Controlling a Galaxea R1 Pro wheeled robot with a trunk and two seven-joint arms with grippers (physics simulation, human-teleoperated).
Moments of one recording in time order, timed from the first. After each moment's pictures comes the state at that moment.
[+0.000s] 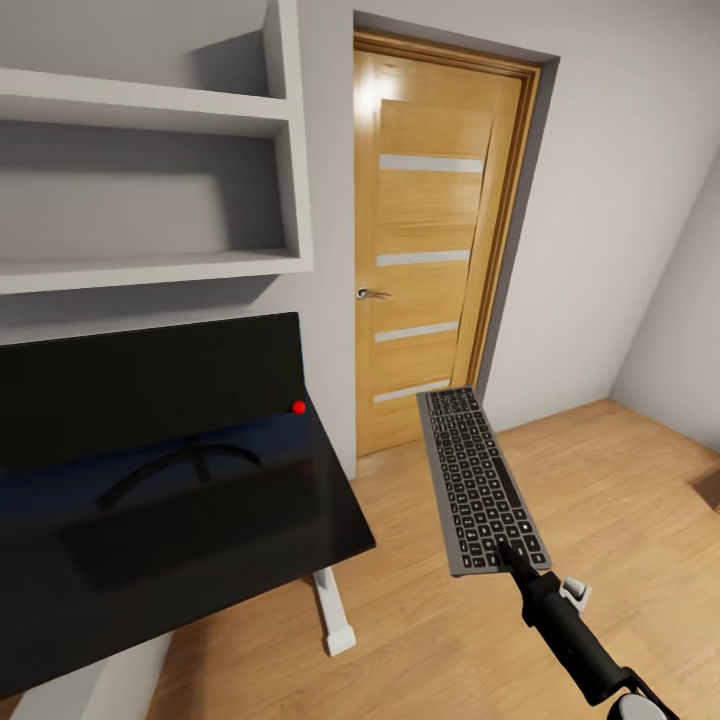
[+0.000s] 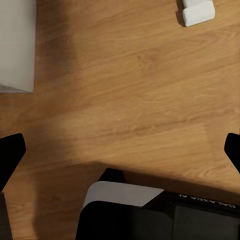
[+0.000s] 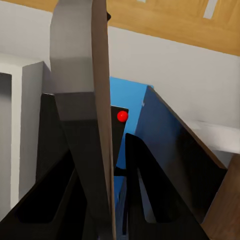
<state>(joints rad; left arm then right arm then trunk) -0.04 -0.02 -0.62 -0.87 0.58 0.18 0.72 0.00 -0.06 -0.22 -1.38 -1.25 0.45 0.42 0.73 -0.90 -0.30</state>
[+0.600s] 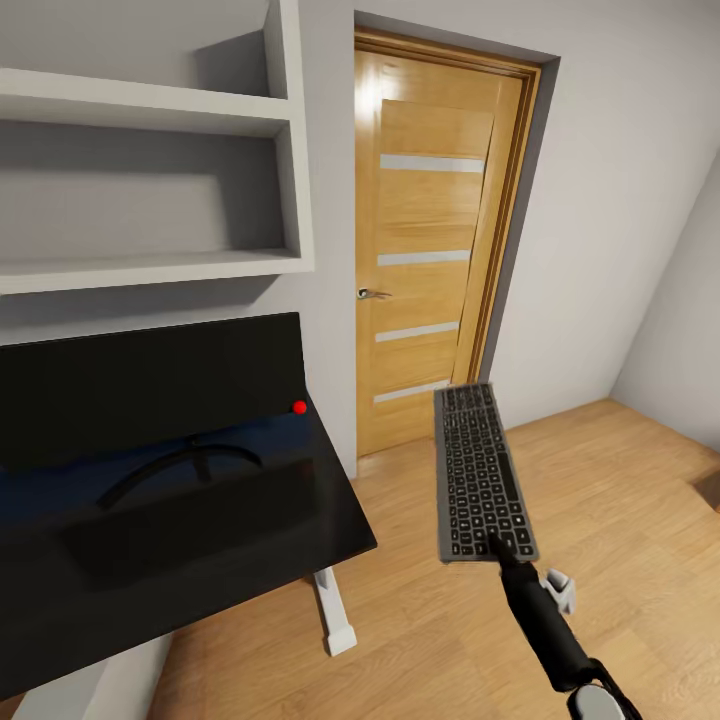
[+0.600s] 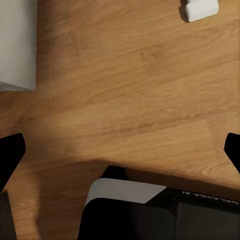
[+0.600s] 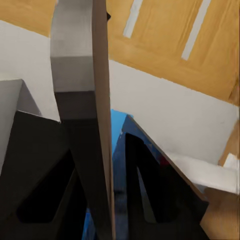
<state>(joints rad) -0.04 -0.02 -0.63 -0.86 0.58 0.18 0.72 0.00 0.04 -0.15 -1.44 -1.13 0.21 0.29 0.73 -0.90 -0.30</state>
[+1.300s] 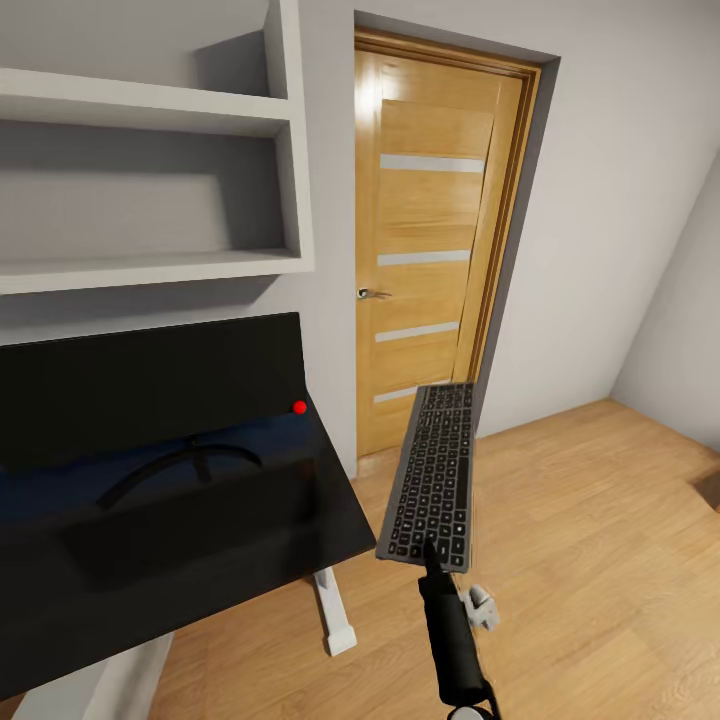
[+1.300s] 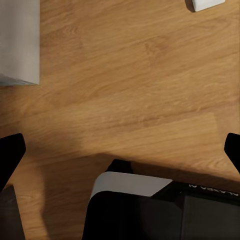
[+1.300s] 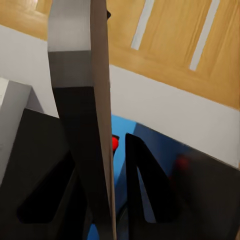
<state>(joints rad) -0.04 -0.02 -0.63 -0.83 0.58 0.18 0.72 0.00 0.16 0.25 -1.32 -1.13 -0.36 0.23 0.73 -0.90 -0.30</state>
